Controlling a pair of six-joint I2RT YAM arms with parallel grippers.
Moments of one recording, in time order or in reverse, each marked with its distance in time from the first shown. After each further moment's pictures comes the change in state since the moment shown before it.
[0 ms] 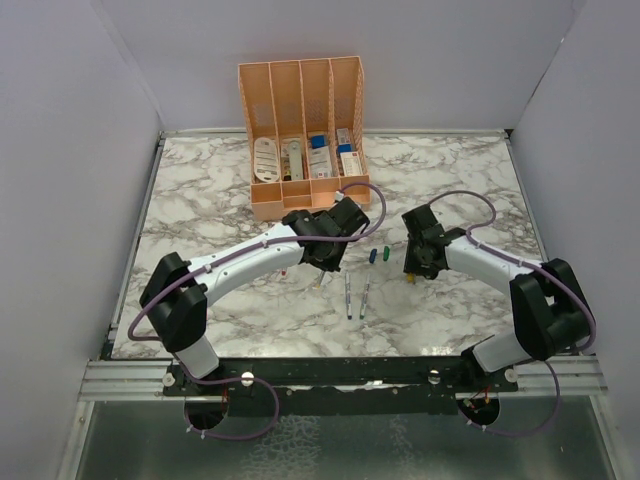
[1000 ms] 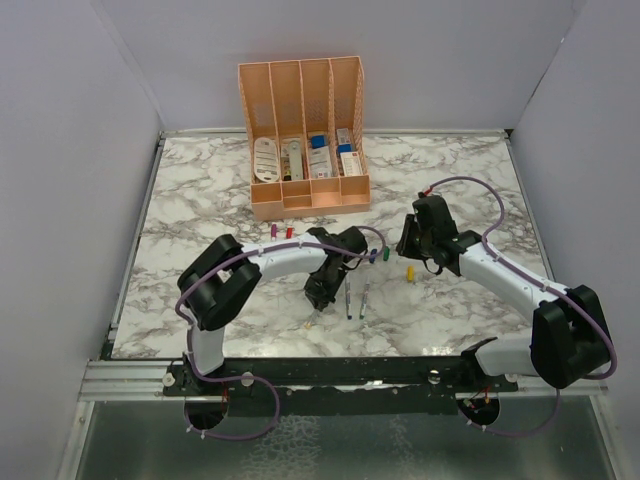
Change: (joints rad) left arm 0.009 0.247 -0.125 -0.023 0.253 0.018; right arm 0.000 -0.151 -0.003 0.170 -0.119 -0.066
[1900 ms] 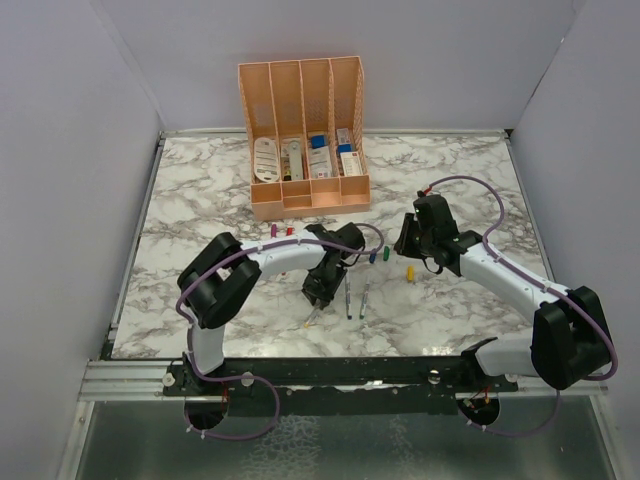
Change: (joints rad) left arm 0.026 -0.002 0.016 0.006 0.010 0.022; right arm 0.000 -0.006 0.000 0.012 -0.021 -0.004
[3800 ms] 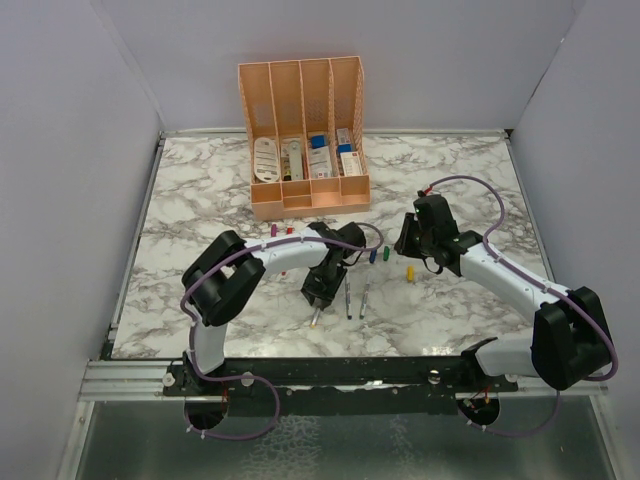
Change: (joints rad) left arm 0.003 0.014 0.014 -0.023 -0.010 -0.040; right arm 0.000 -0.003 0.000 0.000 0.005 0.000
